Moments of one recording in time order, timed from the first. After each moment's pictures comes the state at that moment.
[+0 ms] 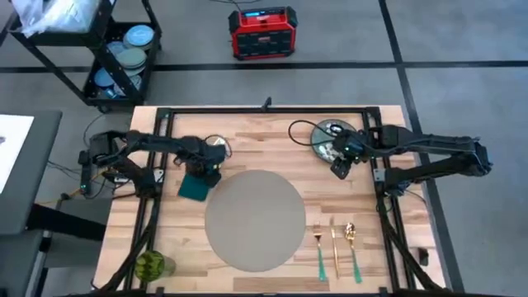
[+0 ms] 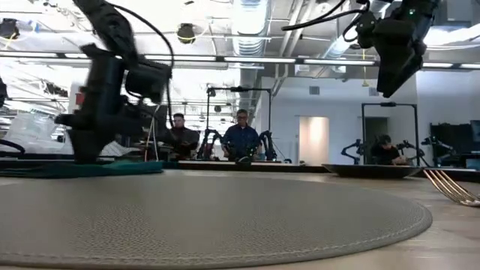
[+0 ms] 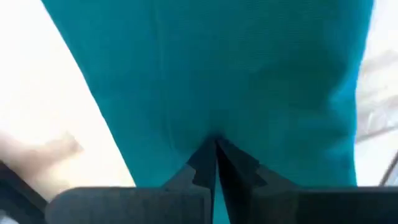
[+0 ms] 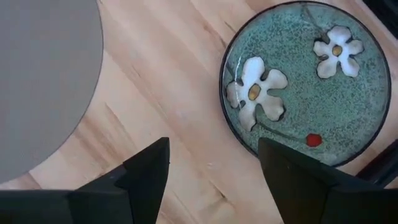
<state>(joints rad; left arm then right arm) 0.25 1.45 0.69 -0.90 -0.02 -0.87 -0.17 1.06 0.98 -1.11 0.21 0.47</state>
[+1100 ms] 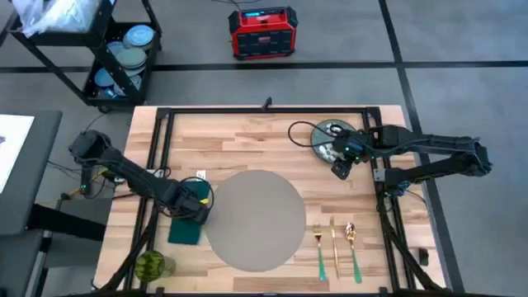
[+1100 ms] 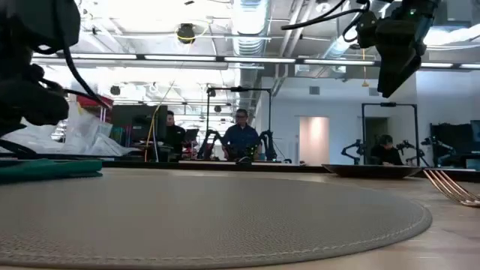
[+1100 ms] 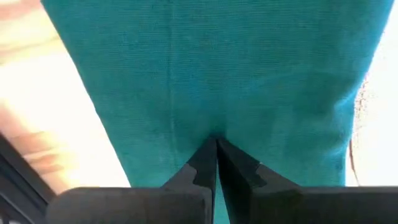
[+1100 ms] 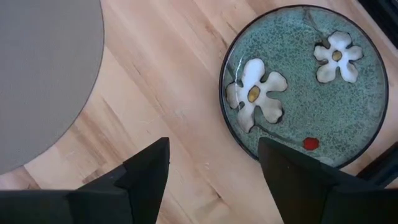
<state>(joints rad) -0.46 1.30 0.57 -0.79 0.12 -1.79 -0.17 1.06 0.98 -1.11 0.21 0.43</state>
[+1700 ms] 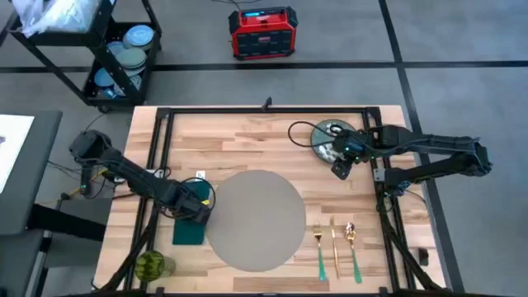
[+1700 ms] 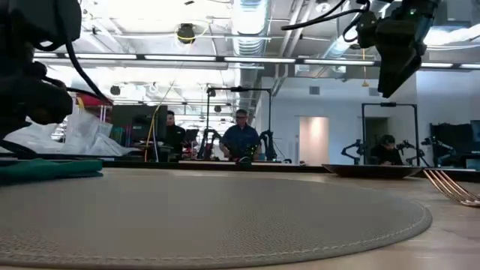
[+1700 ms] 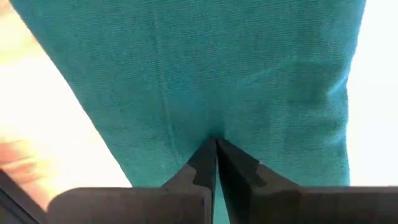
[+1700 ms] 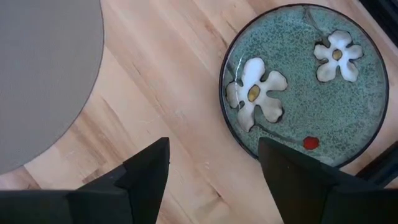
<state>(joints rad) -0.46 1.29 0.58 -0.76 0.10 -1.75 -0.17 1.06 0.98 -1.11 0.21 0.44</state>
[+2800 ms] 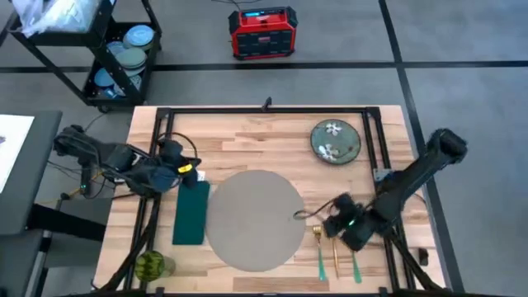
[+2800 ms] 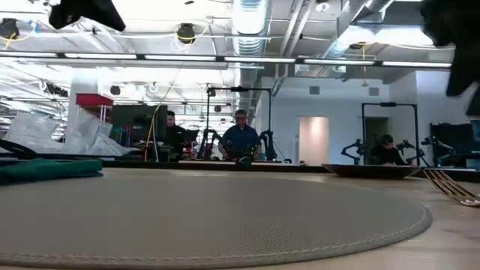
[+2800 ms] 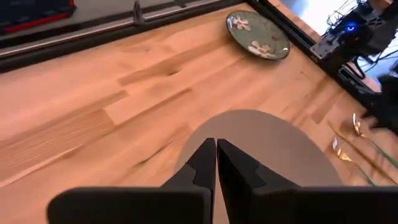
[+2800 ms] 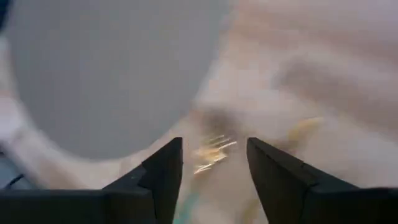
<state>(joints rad) -0.42 0.84 1.01 -1.11 -0.78 -1.16 0.71 1.49 1.00 -0.67 0.41 1.74</state>
